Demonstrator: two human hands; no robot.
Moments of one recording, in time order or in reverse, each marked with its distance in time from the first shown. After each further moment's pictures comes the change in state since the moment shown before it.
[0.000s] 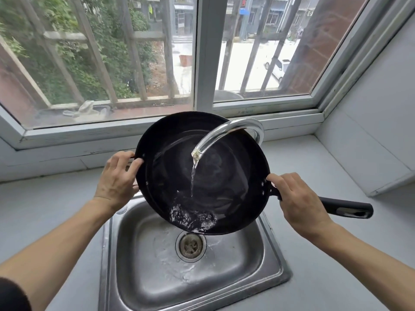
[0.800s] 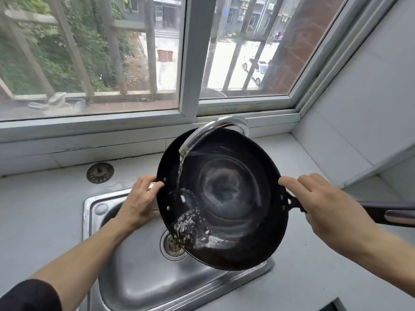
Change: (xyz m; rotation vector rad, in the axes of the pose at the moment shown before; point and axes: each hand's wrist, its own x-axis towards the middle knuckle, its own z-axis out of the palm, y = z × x) left_hand -0.027 0.074 0.056 -0.430 -0.211 0.096; right_hand -0.021 -0.025 -0.111 -0.247 -0.330 0.044
